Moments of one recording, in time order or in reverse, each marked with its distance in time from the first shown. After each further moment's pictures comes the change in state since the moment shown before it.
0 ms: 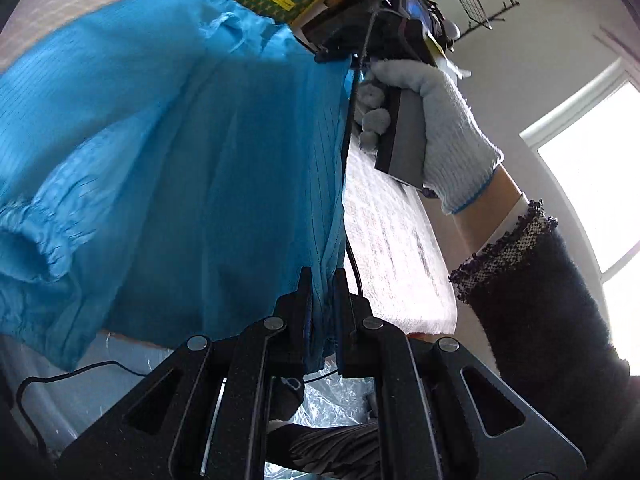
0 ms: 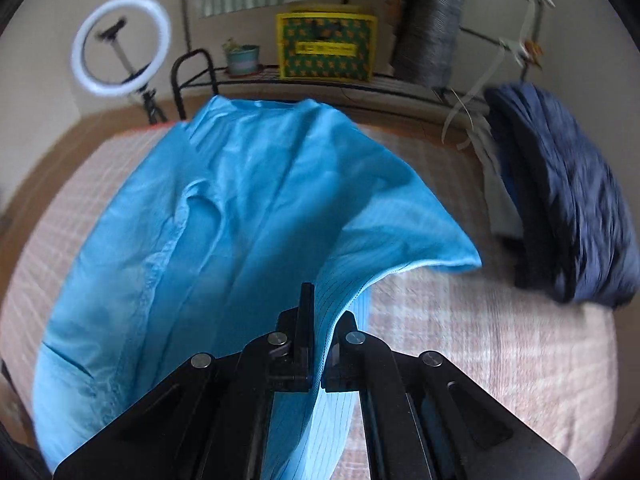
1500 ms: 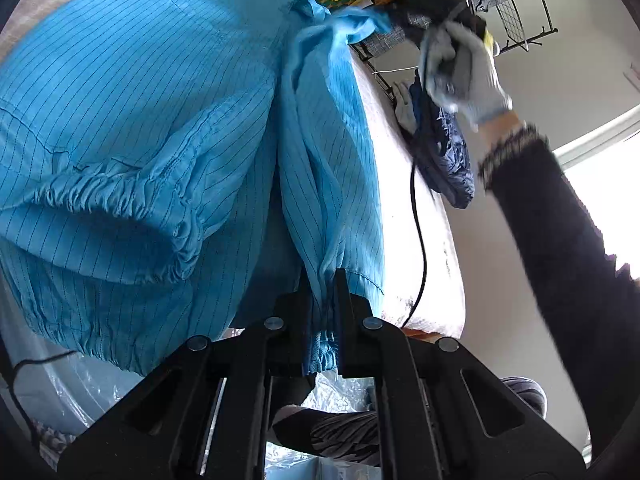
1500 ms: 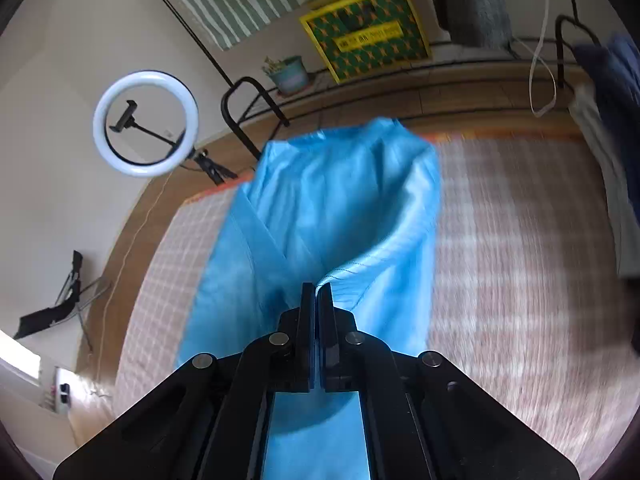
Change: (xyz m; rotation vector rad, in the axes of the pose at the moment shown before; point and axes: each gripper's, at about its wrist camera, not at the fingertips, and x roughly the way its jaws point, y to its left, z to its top) left arm -0.010 0.057 0.006 -0.126 0.050 0.017; right arm 0.052 -0.051 0.103 0.251 0.030 0.460
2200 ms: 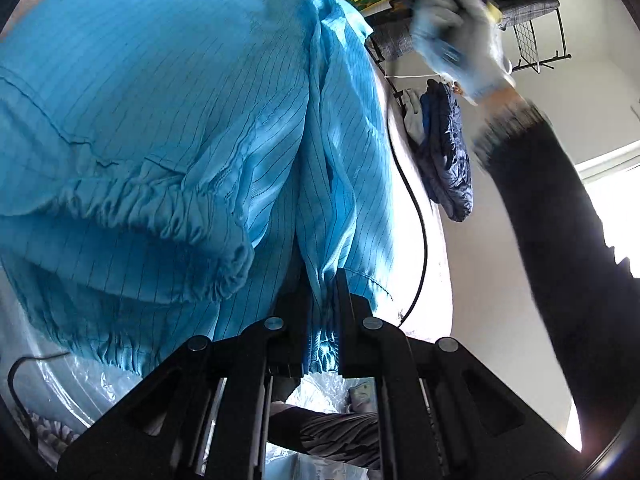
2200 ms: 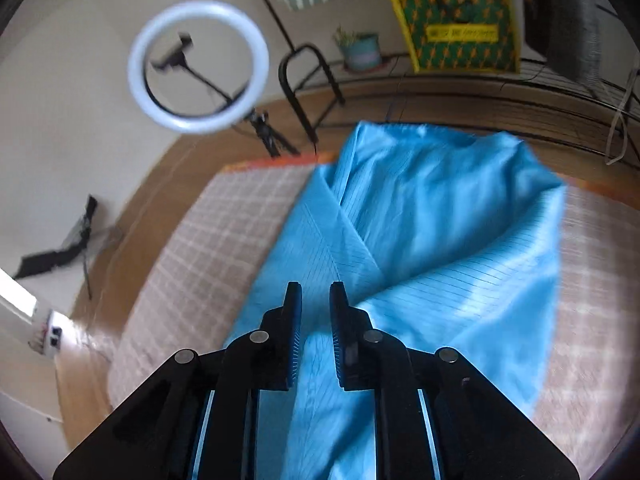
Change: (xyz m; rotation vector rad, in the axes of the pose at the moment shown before) left arm -0.006 0.020 0.005 -0.085 0.011 -0.028; right arm 0.048 0.067 0.003 -0.154 0.063 0.107
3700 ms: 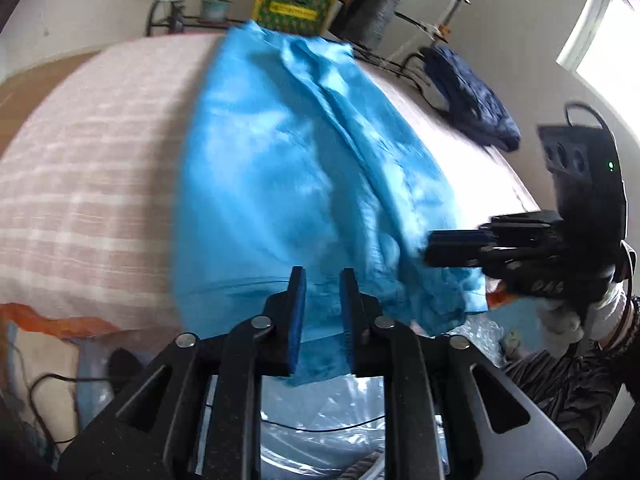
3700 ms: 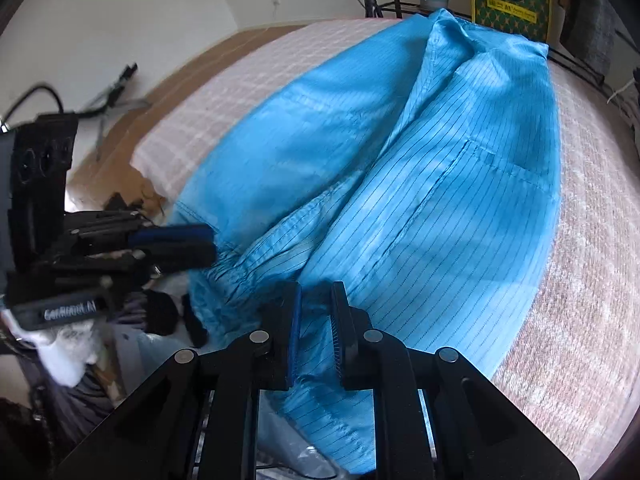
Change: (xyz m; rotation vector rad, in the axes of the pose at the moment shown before) left arm -0.095 0.003 0.028 0.510 -0.063 0.353; right arm -0.100 0.094 -0.345 -0.287 0.202 -0.027
